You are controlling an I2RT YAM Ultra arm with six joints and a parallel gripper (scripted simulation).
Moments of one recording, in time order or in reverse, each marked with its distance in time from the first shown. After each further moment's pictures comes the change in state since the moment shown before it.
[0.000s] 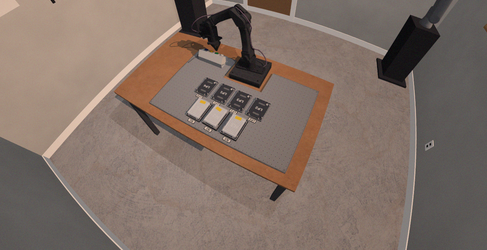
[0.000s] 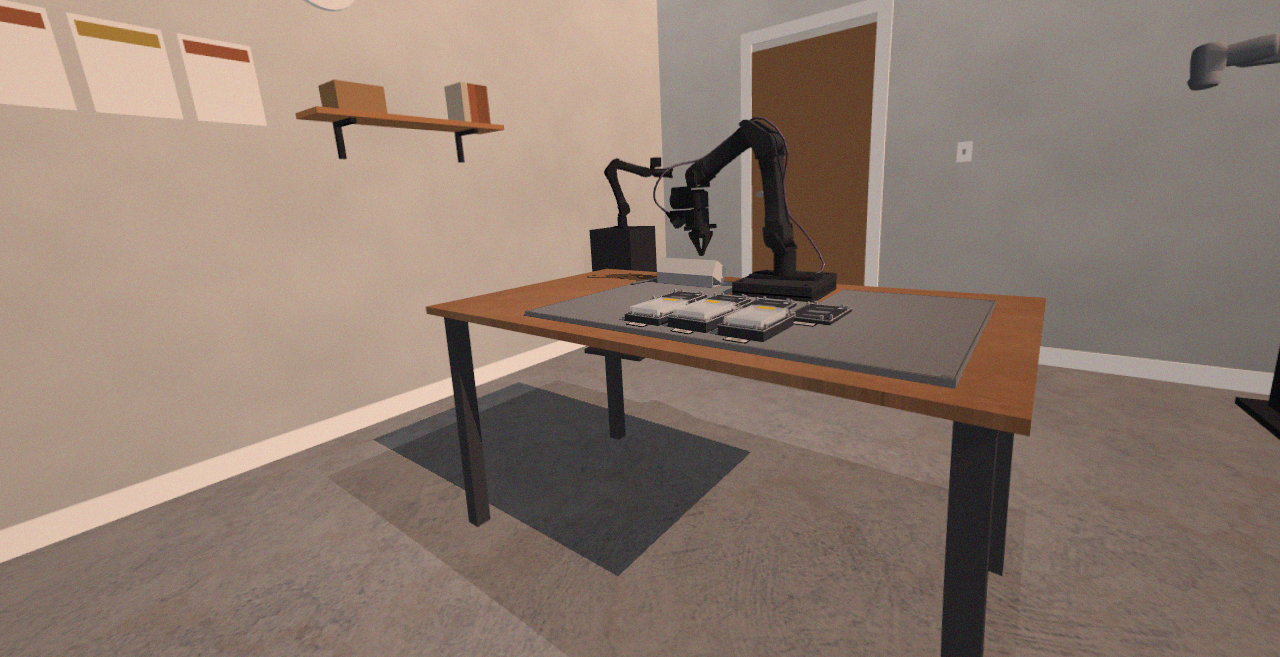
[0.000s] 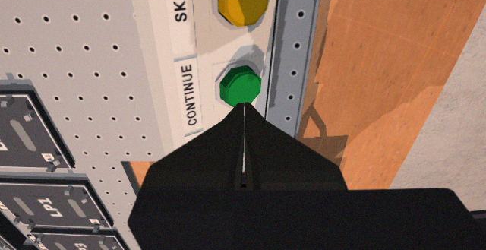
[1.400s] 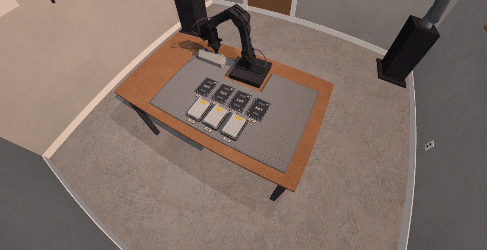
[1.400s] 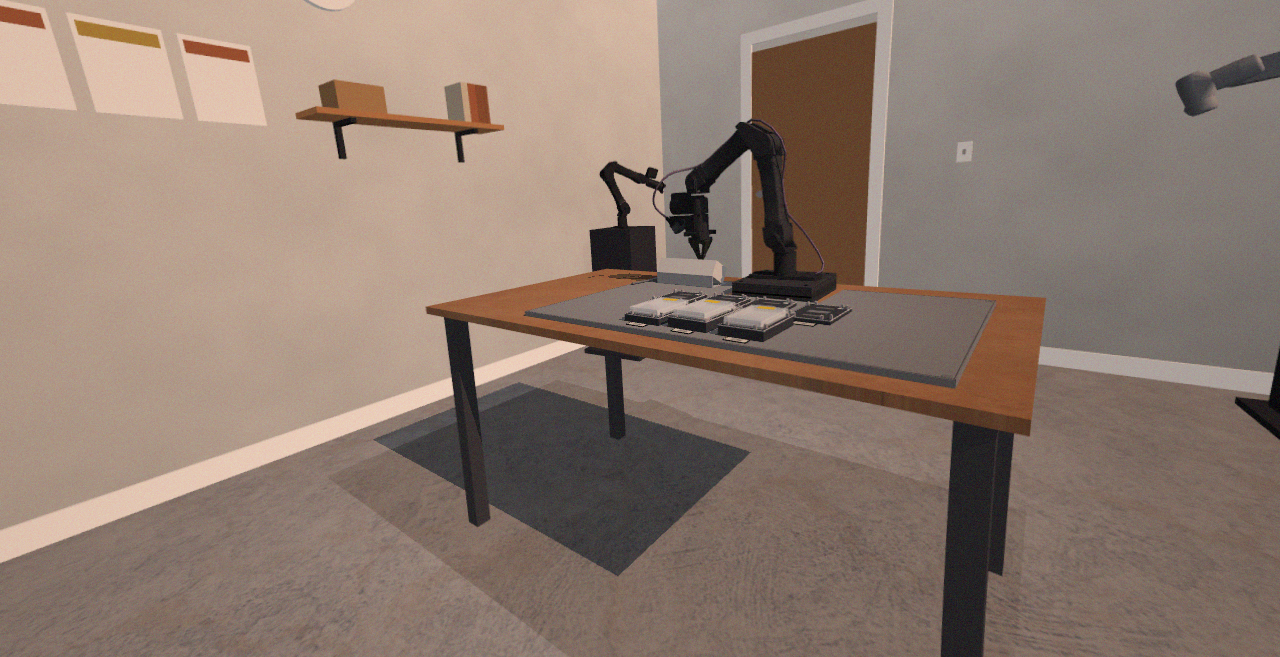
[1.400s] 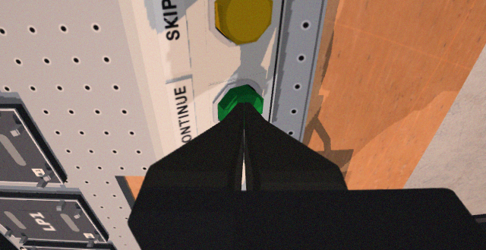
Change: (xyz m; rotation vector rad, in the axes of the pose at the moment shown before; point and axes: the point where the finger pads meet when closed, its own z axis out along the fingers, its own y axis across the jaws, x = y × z) arm -0.002 0.000 0.019 0.000 -0.006 -0.001
